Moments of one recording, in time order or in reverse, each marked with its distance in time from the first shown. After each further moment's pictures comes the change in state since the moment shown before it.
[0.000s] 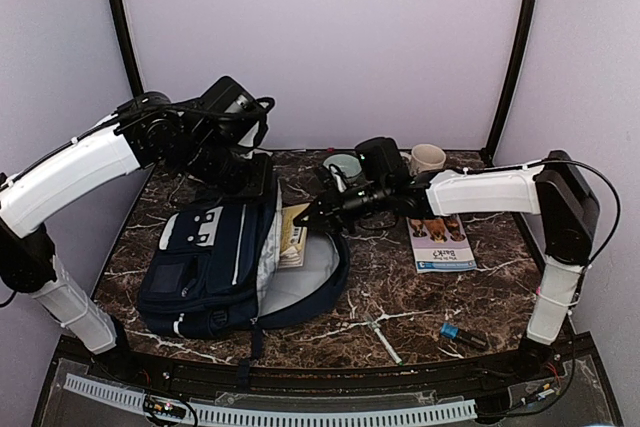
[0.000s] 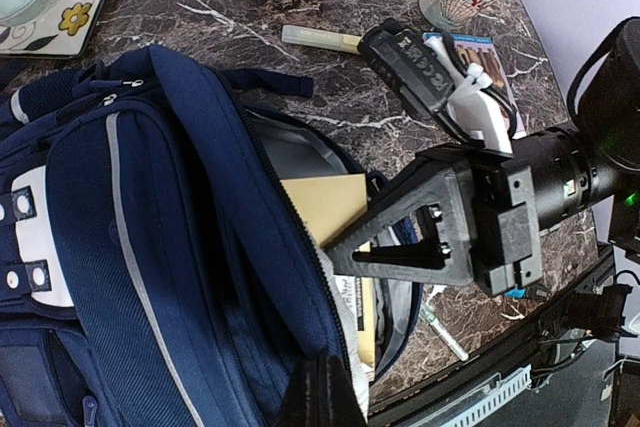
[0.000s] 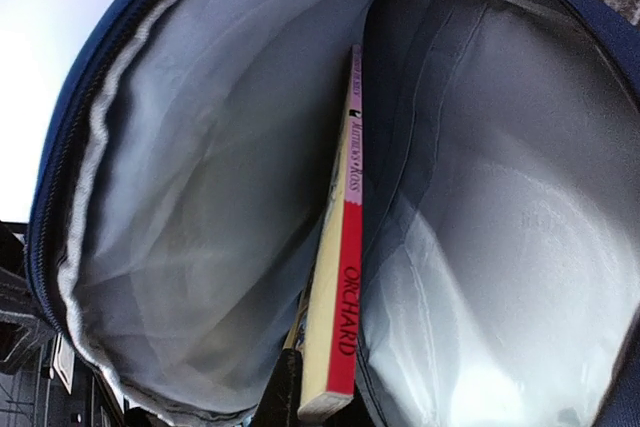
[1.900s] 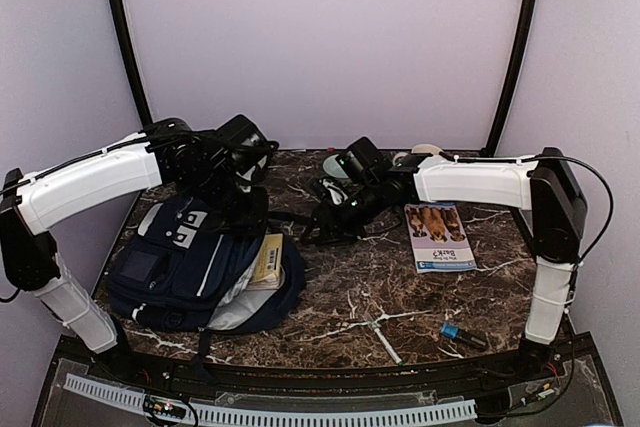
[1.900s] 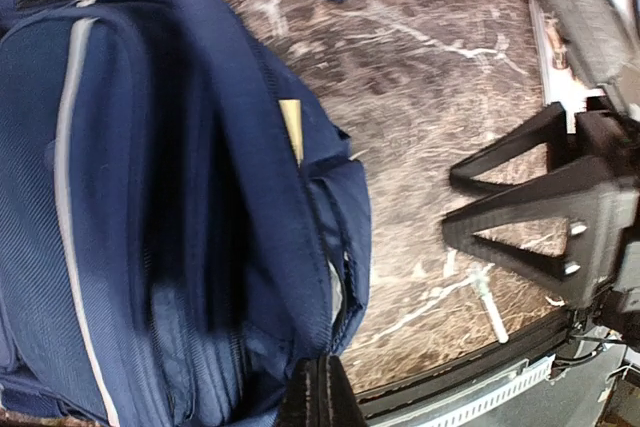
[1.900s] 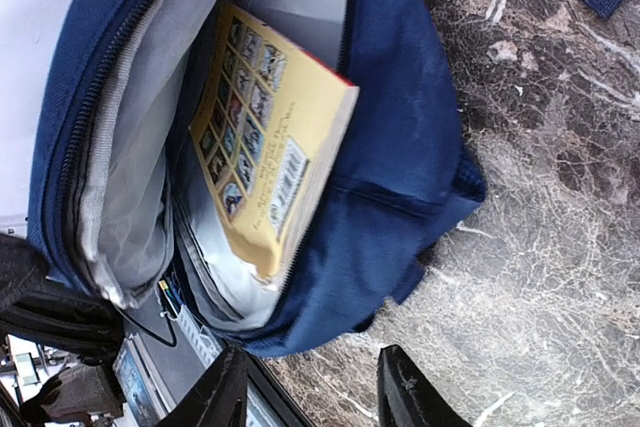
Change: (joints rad) left arm 0.078 0.004 -0.210 0.000 0.118 -0.103; right arm 0.033 0.092 0.220 -0.551 0.196 -0.381
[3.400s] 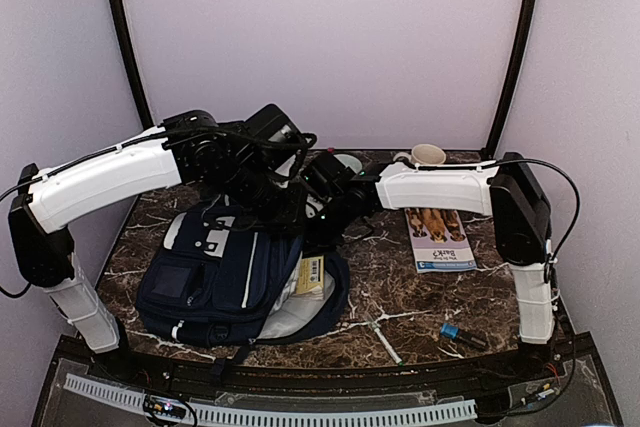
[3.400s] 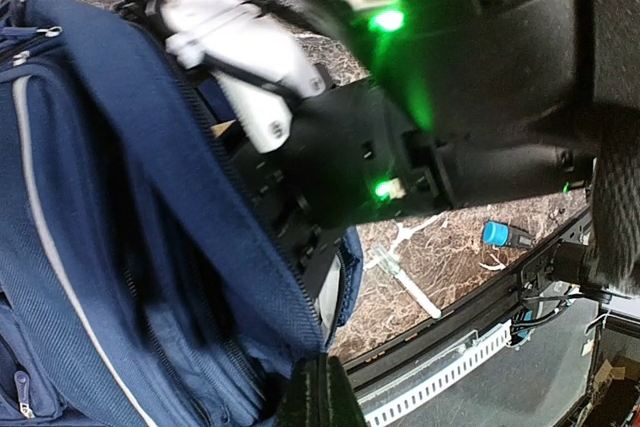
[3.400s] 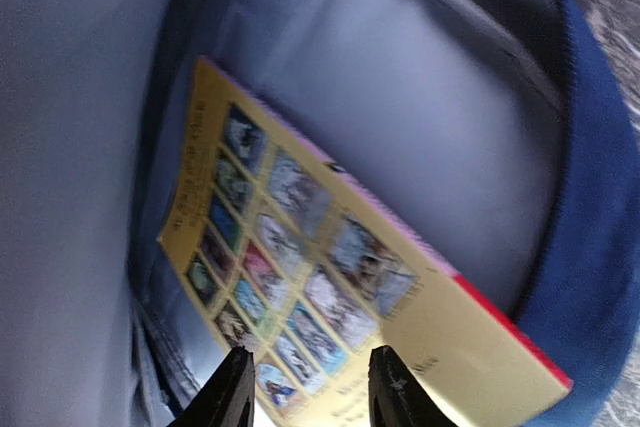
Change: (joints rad) left arm -0.150 0.118 0.203 0.035 0.038 0.019; right arm 0.086 0.187 0.204 -0.112 0.167 -0.006
